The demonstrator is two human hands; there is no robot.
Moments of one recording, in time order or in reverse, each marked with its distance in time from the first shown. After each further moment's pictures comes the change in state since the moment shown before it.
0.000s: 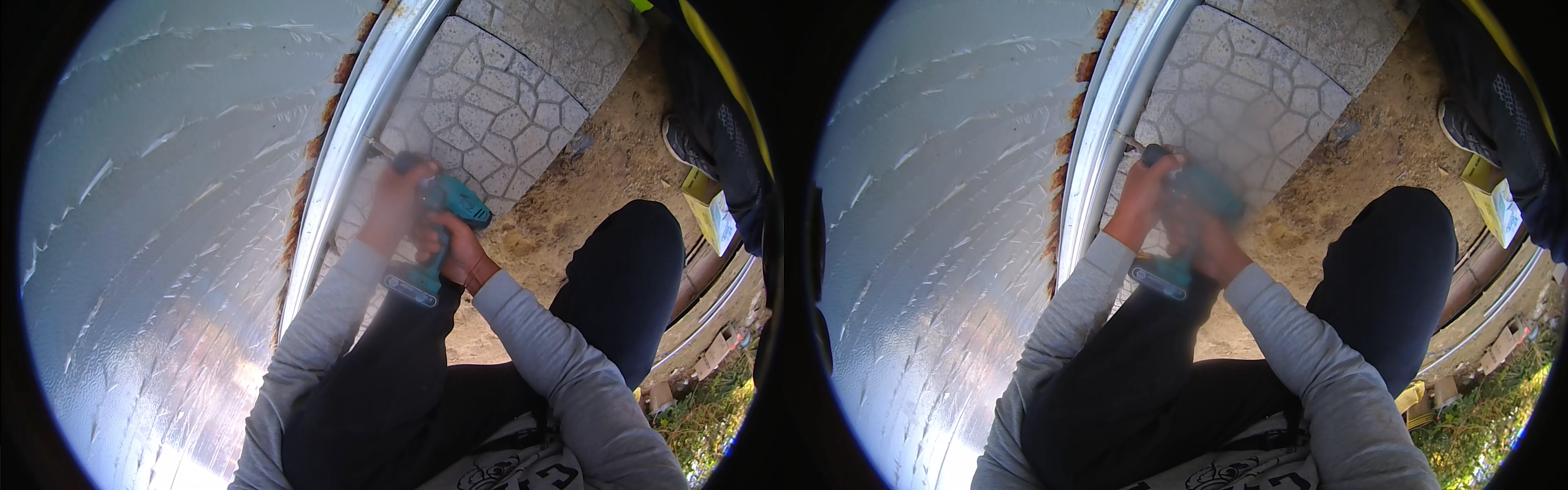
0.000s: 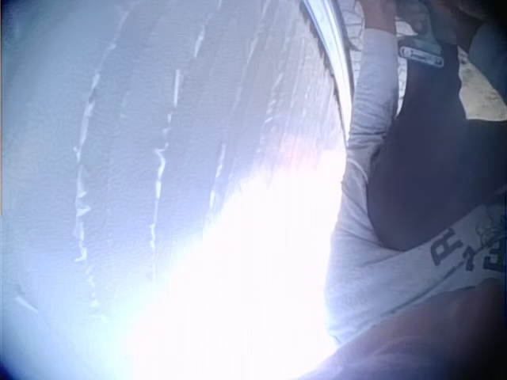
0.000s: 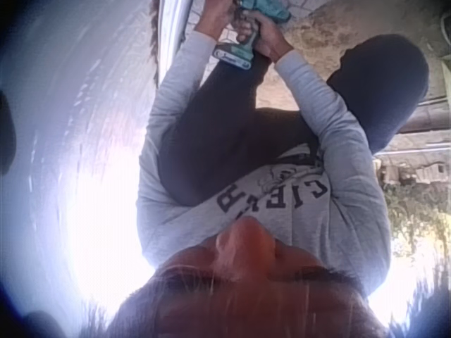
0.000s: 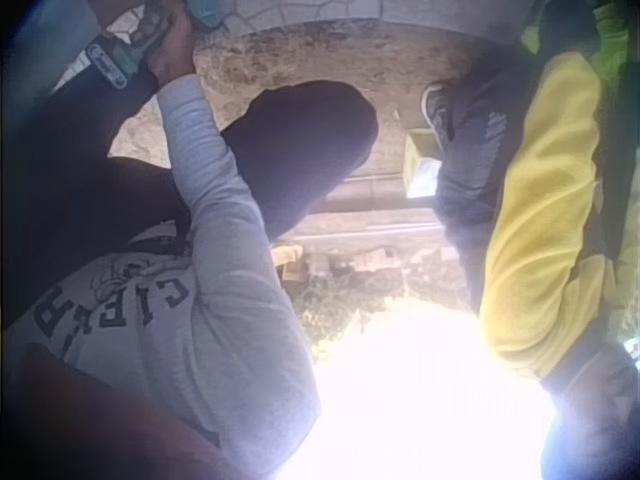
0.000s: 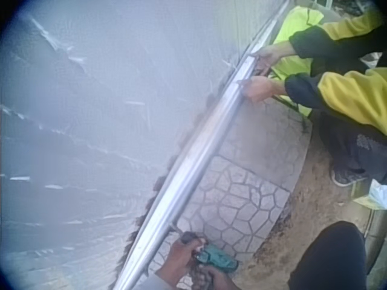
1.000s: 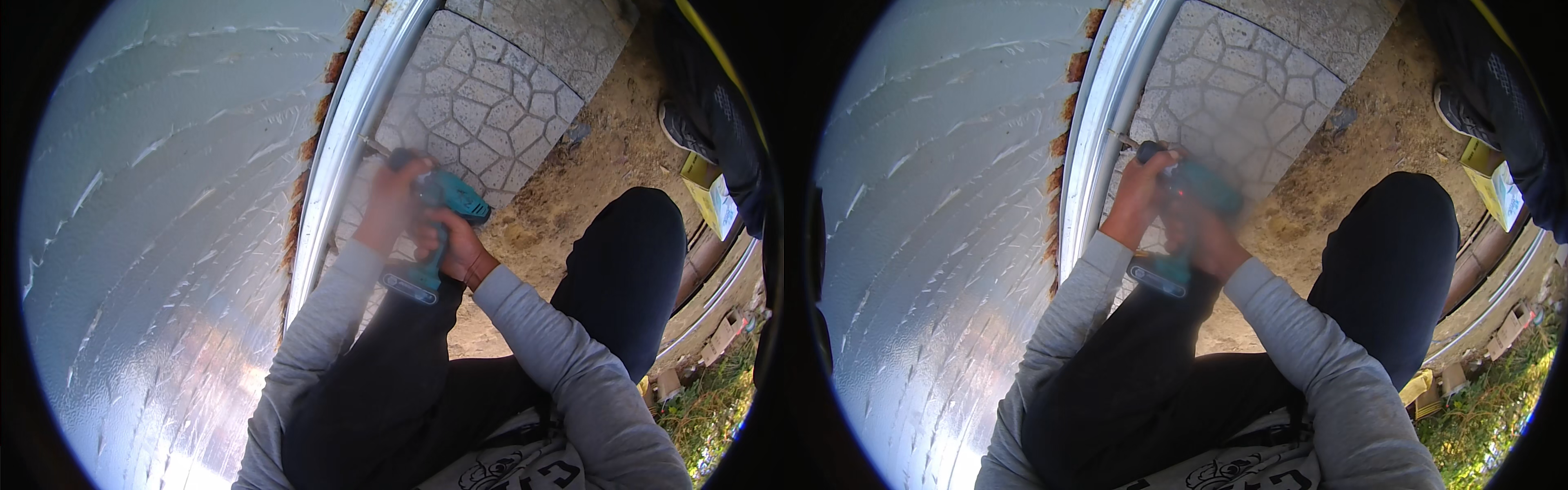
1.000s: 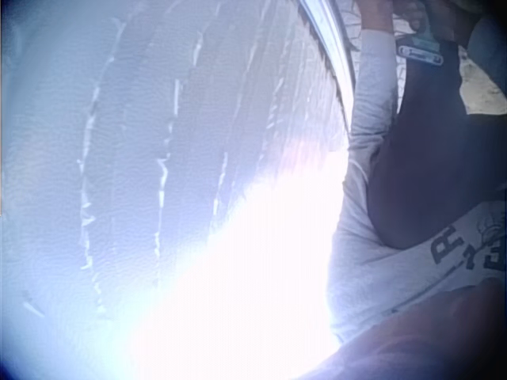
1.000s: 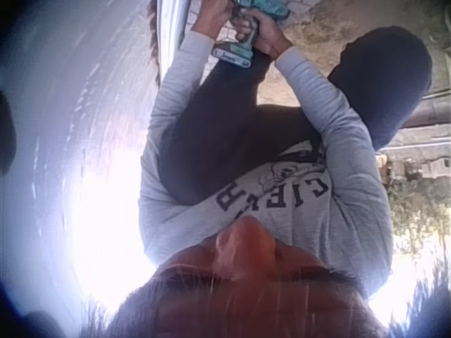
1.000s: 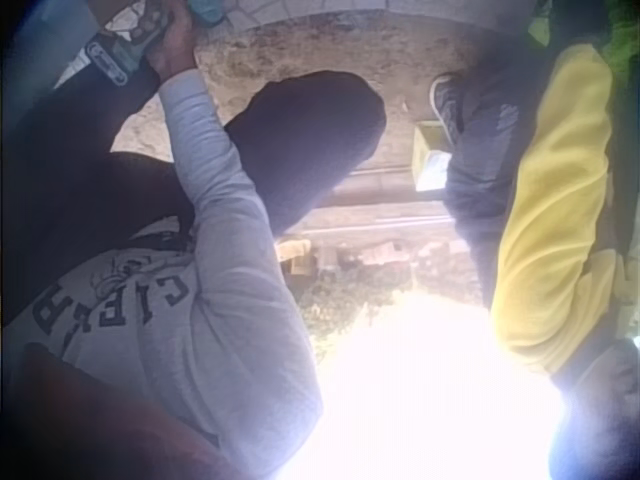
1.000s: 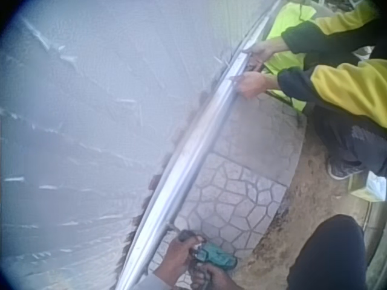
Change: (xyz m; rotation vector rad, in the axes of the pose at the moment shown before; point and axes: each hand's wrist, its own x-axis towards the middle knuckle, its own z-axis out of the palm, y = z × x) left_hand 0.004 0.000 -0.007 -0.001 -0.057 -0.012; right_hand 0.003 0.005 0.000 0.009 0.007 -0.026
